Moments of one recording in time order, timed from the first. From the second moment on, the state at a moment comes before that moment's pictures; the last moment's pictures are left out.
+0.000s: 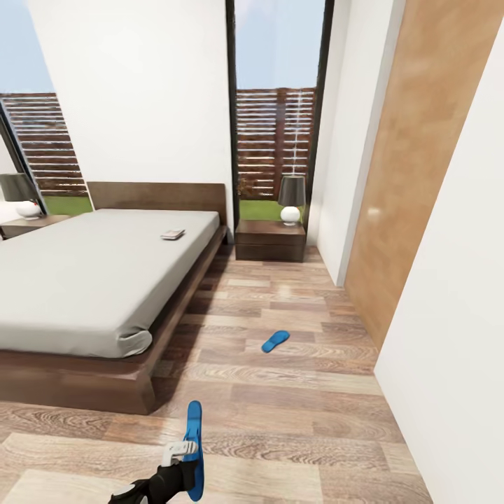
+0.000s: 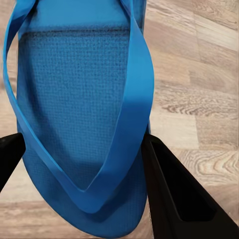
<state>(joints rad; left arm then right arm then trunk) -0.35 -0.01 0.09 -0.46 0.10 0.07 -0.42 -0.02 -0.20 -0.17 -0.55 -0.15 0.06 0.31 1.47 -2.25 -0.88</state>
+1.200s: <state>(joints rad) -0.35 -0.01 0.09 -0.43 0.10 0.04 -0.42 -0.02 -0.20 -0.17 -0.55 -0.15 0.06 0.31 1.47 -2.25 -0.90</state>
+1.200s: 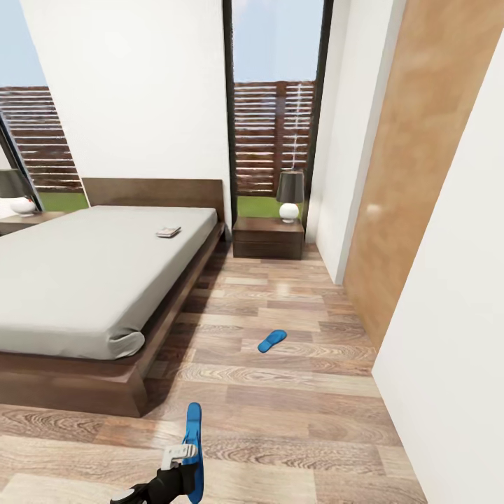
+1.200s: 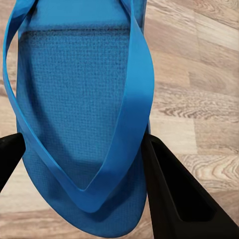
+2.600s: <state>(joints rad) -0.35 -0.01 0.10 -0.43 0.10 0.04 -0.42 -0.02 -0.20 -0.17 -0.55 -0.15 0.07 0.31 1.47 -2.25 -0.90</state>
